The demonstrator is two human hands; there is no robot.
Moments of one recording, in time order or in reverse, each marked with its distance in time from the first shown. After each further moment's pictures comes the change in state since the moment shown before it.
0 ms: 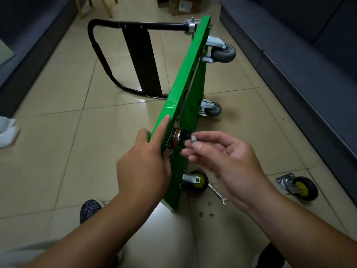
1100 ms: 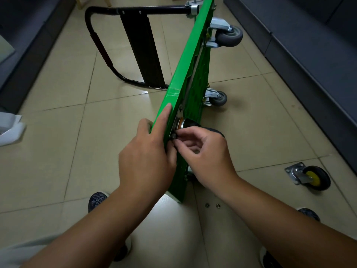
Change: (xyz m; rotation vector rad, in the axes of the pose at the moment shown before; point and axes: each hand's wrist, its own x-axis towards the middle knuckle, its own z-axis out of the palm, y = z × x) left_hand 0.001 -0.001 -0.005 -0.032 -0.055 -0.009; right_hand 0.037 0.069 0.016 -0.503 0.034 -0.224
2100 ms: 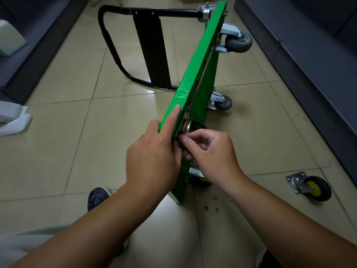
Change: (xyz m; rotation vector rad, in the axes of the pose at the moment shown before) left_hand -0.001 0.001 0.002 0.026 0.022 0.021; right_hand 0.005 -0.006 -0.006 0.095 -0.074 0.082
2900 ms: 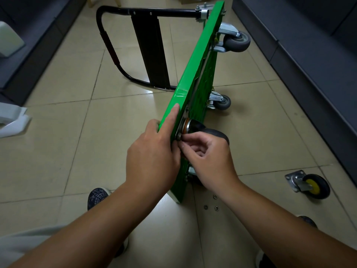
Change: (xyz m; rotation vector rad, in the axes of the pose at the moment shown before) left_hand 0.000 -0.001 0.000 -0.046 -0.027 -0.010; right_hand -0.010 0.010 0.005 -0.029 0.054 -0.033
